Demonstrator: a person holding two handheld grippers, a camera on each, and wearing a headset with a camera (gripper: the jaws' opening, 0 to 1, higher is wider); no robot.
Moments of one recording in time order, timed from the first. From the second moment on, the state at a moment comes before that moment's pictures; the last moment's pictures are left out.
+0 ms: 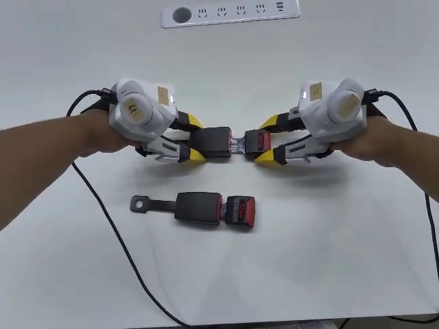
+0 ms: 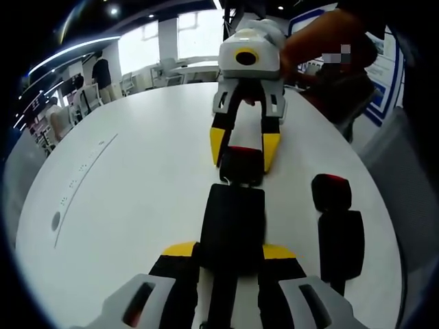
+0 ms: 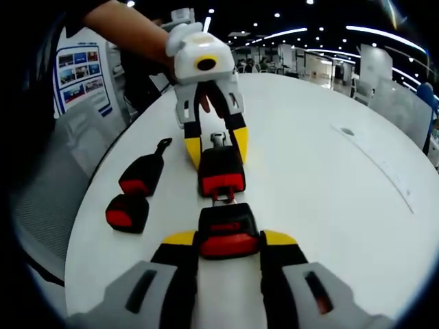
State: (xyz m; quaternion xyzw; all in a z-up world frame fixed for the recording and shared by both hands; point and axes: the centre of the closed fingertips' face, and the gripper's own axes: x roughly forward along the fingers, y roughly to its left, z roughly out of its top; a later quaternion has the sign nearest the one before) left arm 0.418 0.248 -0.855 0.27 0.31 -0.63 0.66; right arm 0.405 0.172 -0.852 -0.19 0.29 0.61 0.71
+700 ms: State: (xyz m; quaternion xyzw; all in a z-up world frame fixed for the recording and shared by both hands) left arm 0.418 0.248 -0.855 0.29 0.31 -0.63 0.65; right arm 0.408 0.190 -0.852 -0.19 0.30 0.59 0.72
